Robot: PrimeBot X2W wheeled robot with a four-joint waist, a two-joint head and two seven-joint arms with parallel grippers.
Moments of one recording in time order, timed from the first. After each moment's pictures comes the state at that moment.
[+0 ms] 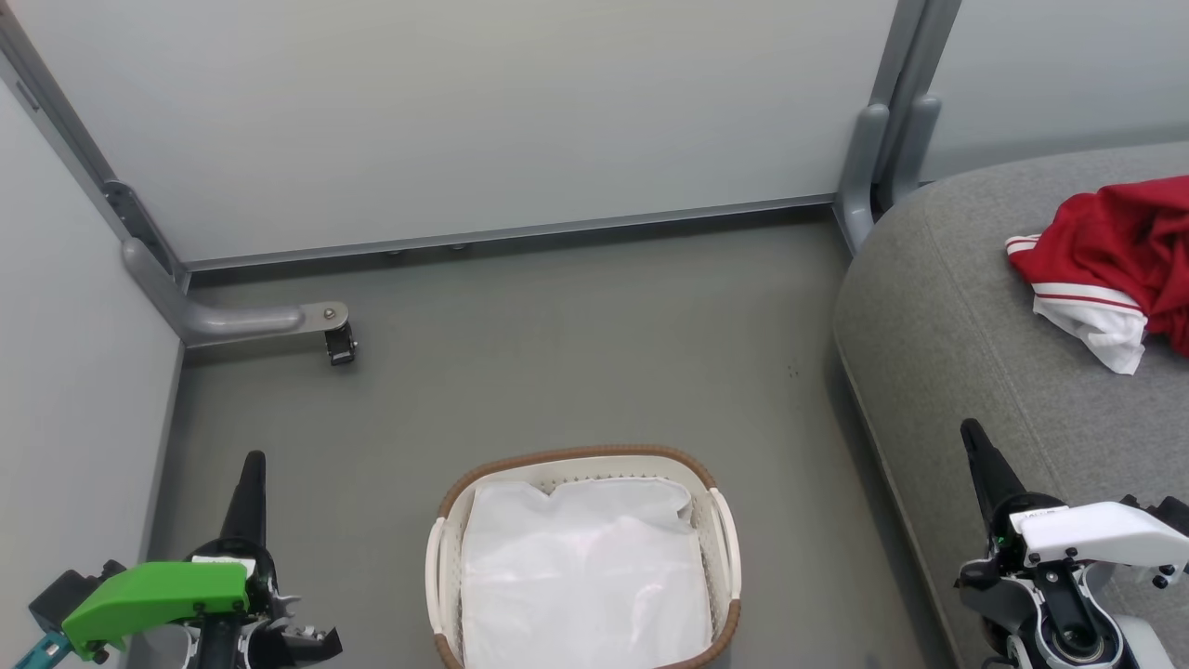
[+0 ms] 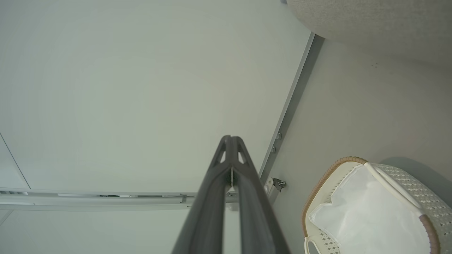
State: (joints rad) left arm -0.08 0.05 0.10 0.26 -1.45 -0.12 0.07; right arm -0.12 -0.05 -0.10 0.26 1.45 0.13 0.07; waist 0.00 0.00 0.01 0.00
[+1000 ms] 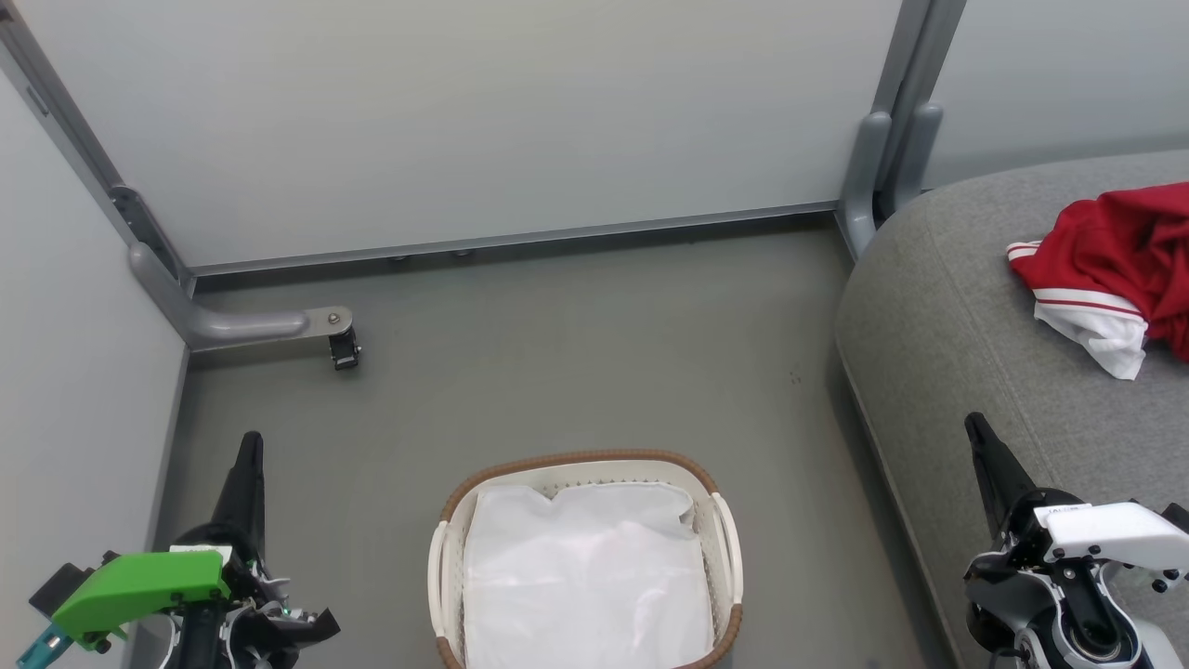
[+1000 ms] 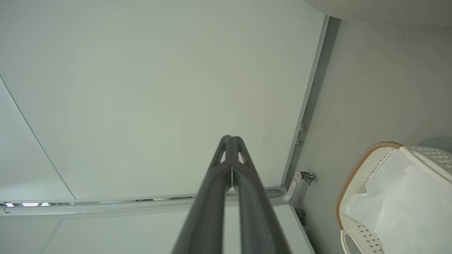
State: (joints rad) left arm -0.10 0.05 0.11 0.25 -1.61 -0.13 0.11; right arm -0.11 -0.05 -0.11 0.25 1.61 0.13 0.11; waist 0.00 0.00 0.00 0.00
